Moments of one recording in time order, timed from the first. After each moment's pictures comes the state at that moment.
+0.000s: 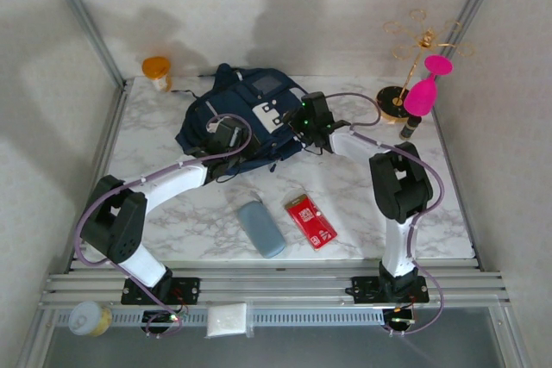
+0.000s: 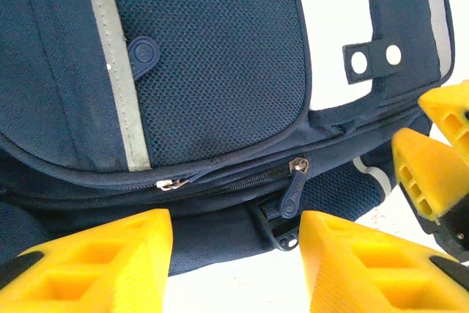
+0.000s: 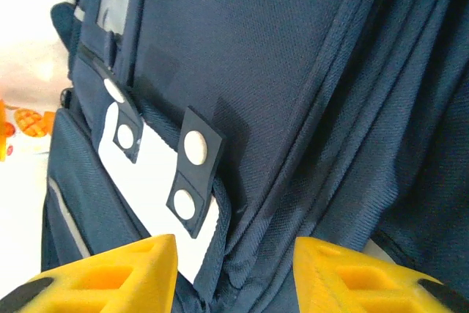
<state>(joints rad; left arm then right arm) -0.53 1.60 1.01 -0.14 -0.14 -0.99 0.50 1.98 1.39 -0.10 -0.09 1.08</state>
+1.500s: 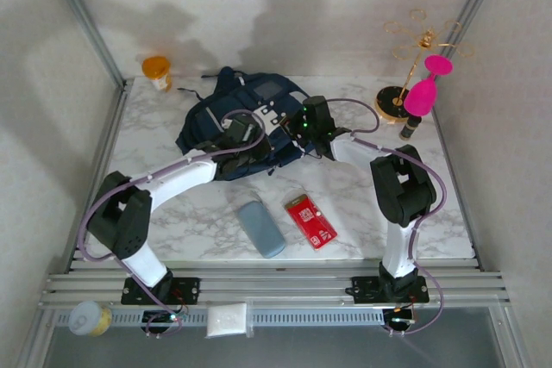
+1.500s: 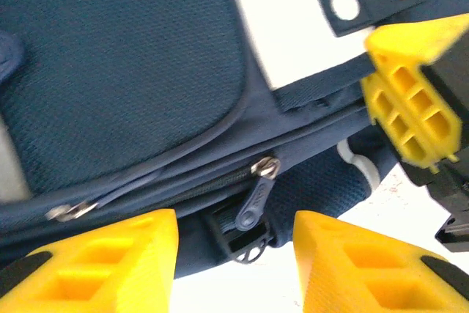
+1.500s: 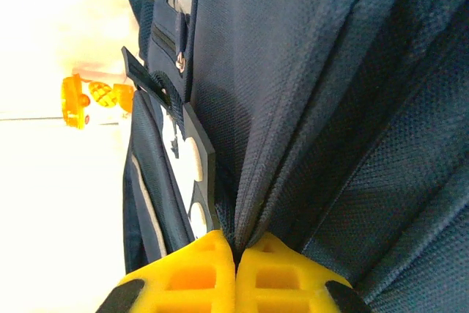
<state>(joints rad) -0.60 1.67 1.16 -0.27 -0.12 -0.88 0.52 1.92 1.27 0.09 -0.24 1.20</state>
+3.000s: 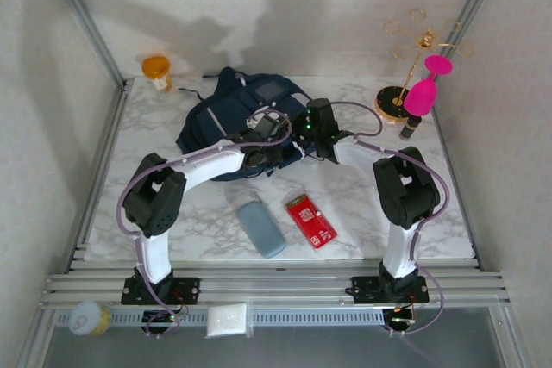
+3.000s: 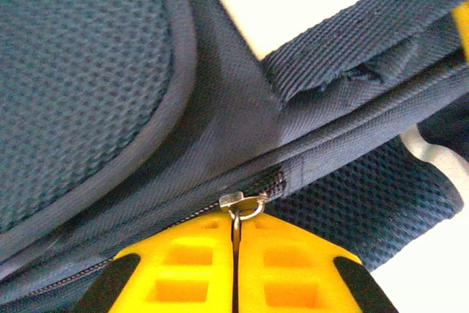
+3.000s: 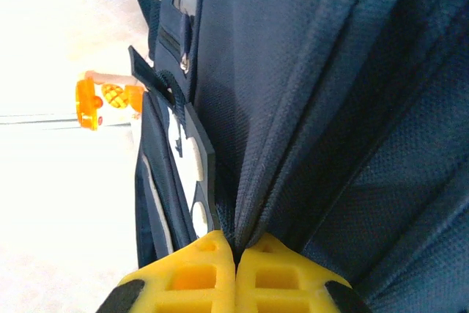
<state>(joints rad) -0.66 1.88 1.34 -0.43 -0.17 -0.78 0.49 1.89 1.22 0.14 -0.27 1.23</state>
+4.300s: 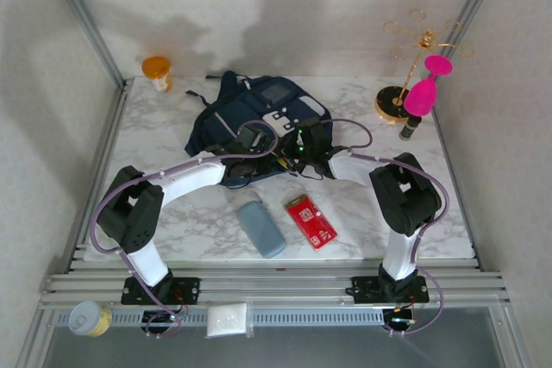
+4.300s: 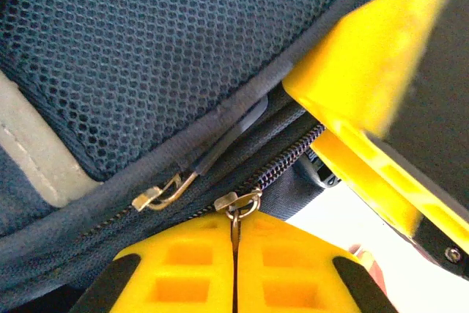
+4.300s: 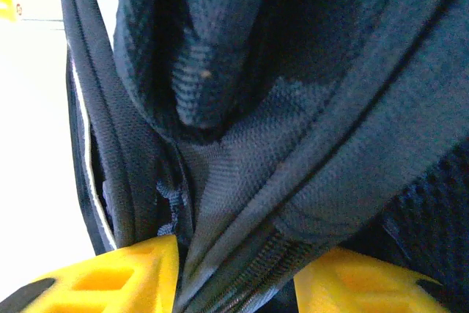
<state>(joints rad) -0.63 1.72 1.13 -0.35 0.00 -0.70 0.59 1.86 1.08 0.10 -0.35 1.20</state>
